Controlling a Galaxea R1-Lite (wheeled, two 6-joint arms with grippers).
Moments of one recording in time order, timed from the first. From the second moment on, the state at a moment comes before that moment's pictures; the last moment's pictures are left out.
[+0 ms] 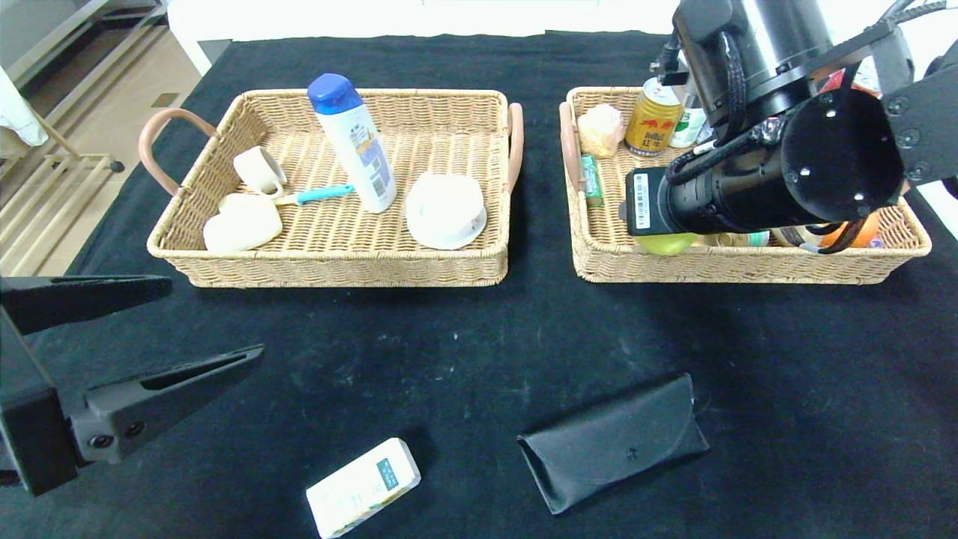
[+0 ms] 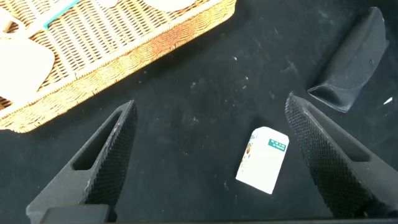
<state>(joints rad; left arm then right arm) -0.42 1.00 -0.89 0.12 -0.06 0.20 0.70 1.90 -1.97 0.61 -0.61 0.33</state>
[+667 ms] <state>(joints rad) -0.42 1.00 -0.89 0.12 -0.06 0.20 0.64 1.99 -1.97 0.27 -0.60 0.22</state>
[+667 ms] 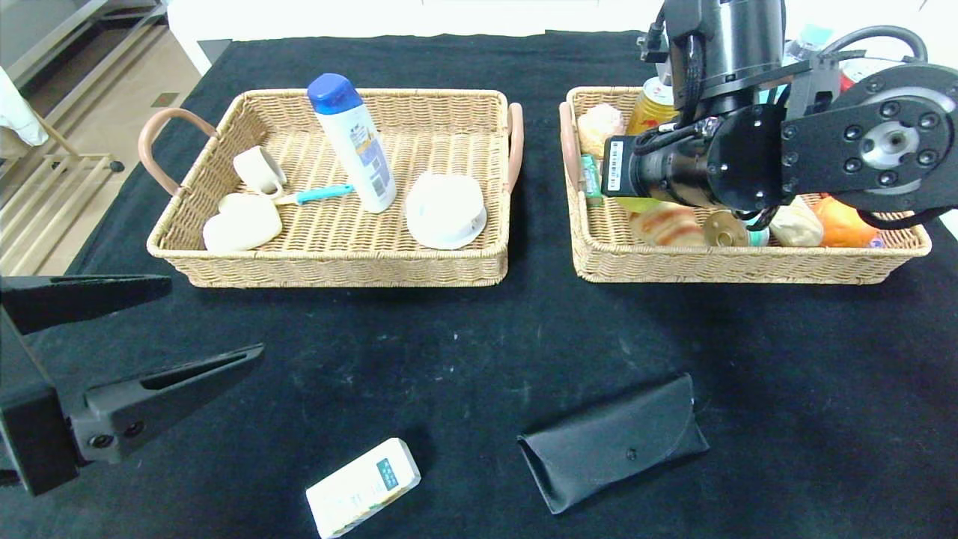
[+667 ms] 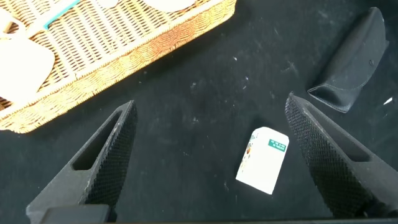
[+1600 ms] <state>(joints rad) -0.42 1.00 -0.89 0.12 -0.06 0.20 0.61 2.04 -1.97 0.19 -0.60 0.19</state>
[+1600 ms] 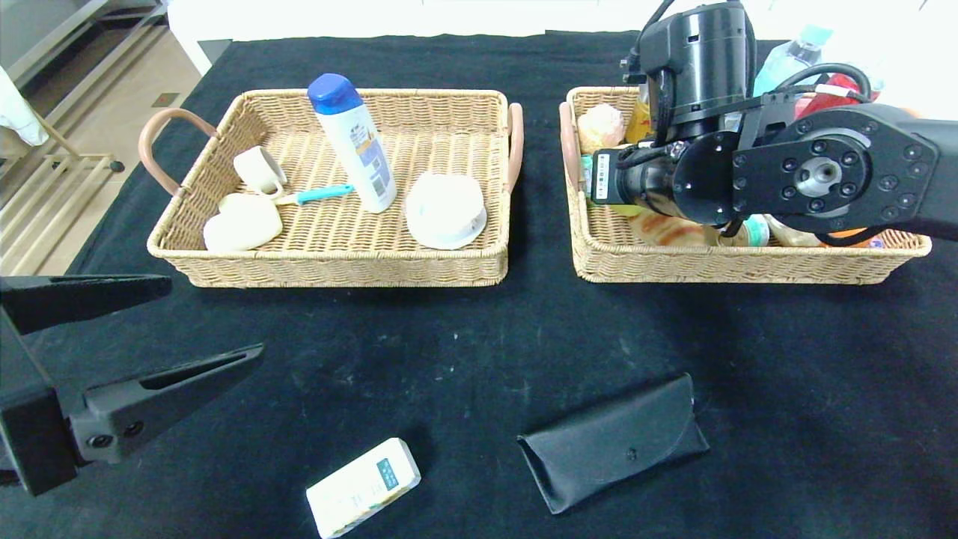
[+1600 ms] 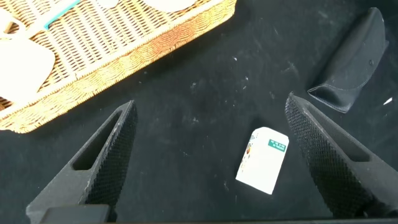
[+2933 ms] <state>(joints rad) -0.42 1.00 -0.88 0.12 -0.06 0.22 0.69 1.91 -1.93 0.65 -0.61 0.57</state>
